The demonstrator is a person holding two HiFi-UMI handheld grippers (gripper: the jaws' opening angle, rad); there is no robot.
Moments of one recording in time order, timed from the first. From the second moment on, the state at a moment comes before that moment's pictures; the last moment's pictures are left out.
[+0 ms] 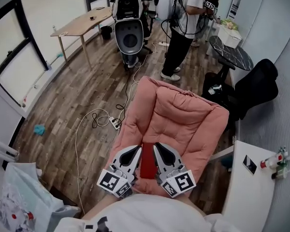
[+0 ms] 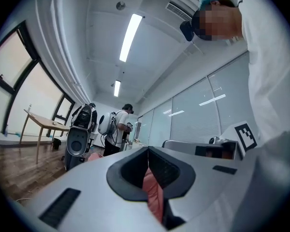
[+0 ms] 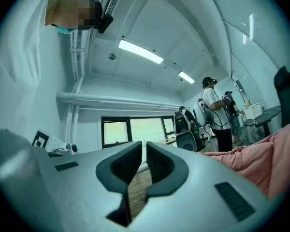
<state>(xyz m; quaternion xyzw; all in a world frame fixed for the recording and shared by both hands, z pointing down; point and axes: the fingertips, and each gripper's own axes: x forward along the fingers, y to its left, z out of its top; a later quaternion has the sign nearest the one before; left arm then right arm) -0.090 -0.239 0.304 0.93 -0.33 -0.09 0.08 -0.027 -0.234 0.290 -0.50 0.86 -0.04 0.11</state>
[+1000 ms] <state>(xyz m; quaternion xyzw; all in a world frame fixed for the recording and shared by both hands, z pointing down) -0.028 -0.256 0.392 0.93 -0.33 -0.02 0.16 0.045 -0.250 0.381 -0.52 0.84 -0.11 0.02</state>
